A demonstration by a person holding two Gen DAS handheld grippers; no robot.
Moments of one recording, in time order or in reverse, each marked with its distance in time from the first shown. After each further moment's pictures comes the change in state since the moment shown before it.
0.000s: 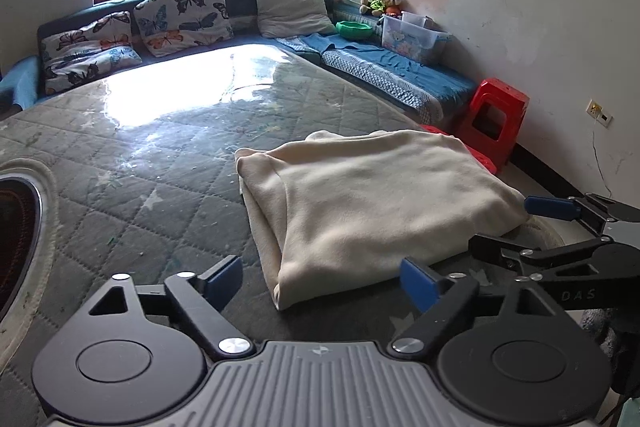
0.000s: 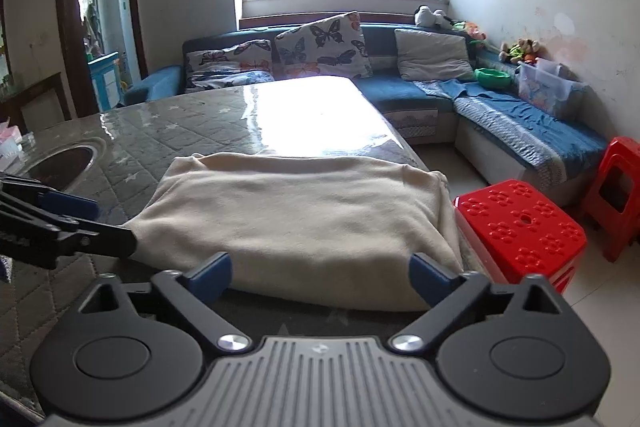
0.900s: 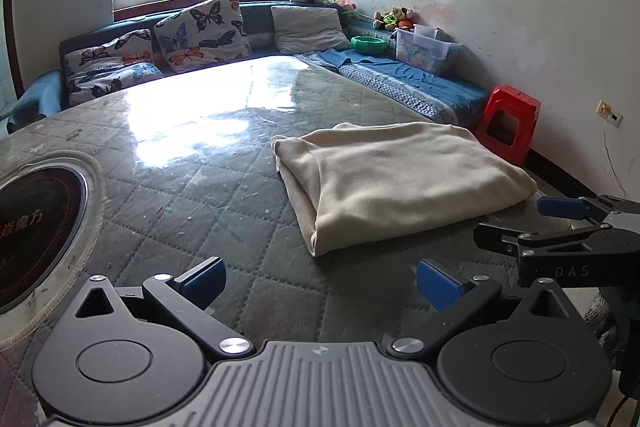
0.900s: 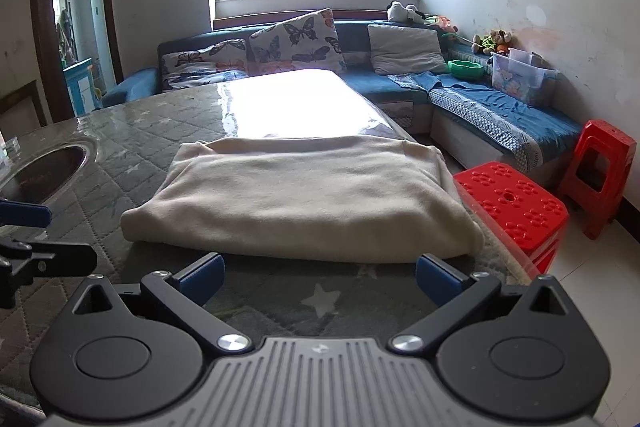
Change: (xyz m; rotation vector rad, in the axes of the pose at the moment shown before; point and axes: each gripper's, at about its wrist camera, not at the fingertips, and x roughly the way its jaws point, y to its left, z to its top) left arm -0.037 0.010 -0.039 0.015 -0.057 0.064; right arm -0.014 0.034 -0.020 0.059 0.004 -0.069
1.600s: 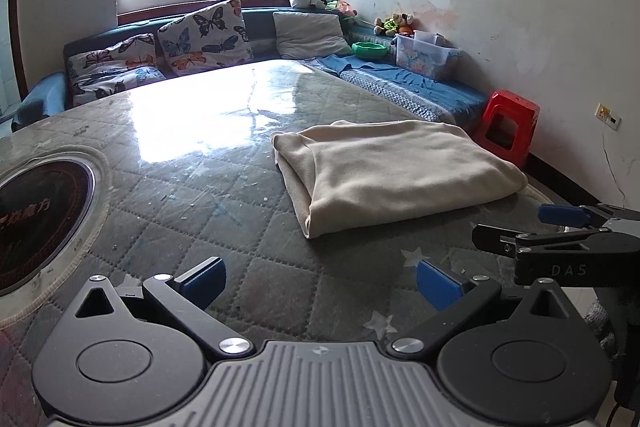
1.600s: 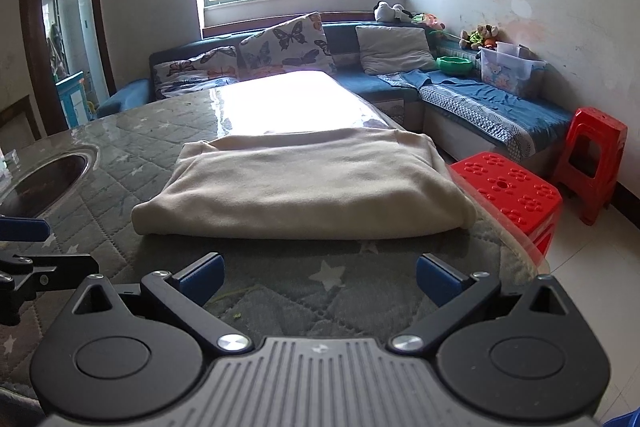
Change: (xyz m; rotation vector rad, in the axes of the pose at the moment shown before) left arm -0.015 -0.005 -0.015 -0.006 -0.023 0.006; right arm -0.017 0.002 -0.015 0.052 -0.013 -0.016
